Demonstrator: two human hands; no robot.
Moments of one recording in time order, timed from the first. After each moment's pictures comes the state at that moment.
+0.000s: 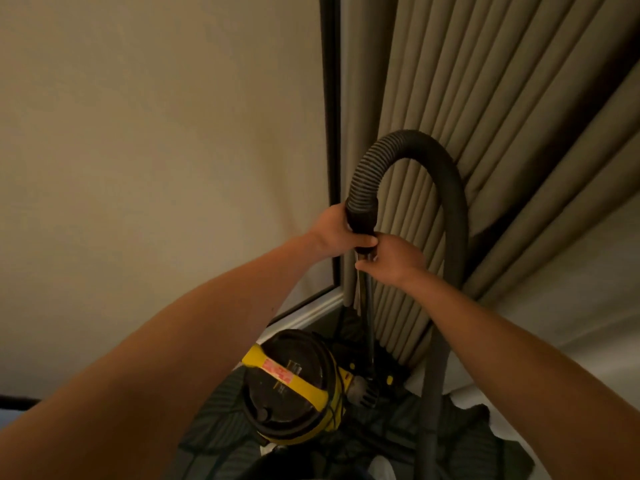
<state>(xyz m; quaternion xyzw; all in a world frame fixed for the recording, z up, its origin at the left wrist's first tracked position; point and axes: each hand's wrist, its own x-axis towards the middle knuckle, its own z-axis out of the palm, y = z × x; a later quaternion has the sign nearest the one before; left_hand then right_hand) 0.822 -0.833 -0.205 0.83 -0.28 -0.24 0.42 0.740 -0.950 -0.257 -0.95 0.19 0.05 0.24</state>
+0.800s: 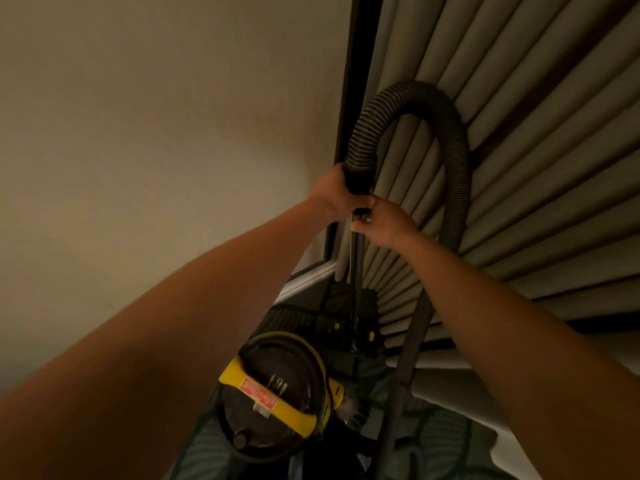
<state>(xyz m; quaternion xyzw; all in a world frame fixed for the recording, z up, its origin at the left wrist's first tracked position) 0.968 -0.901 -0.280 0.86 -0.17 -0.26 0.41 0.898 -1.006 -0.327 -0.89 0.24 0.14 0.35</state>
